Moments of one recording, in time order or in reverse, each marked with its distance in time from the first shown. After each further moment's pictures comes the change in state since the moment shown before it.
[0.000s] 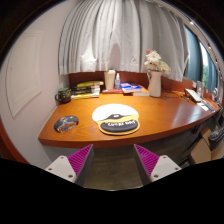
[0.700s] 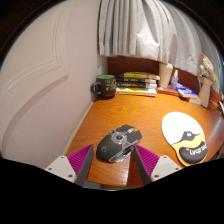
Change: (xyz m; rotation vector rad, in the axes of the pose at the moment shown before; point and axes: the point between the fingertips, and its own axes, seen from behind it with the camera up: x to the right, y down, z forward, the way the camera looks) arm -0.244 -0.025 0.163 -0.087 -0.242 -0.132
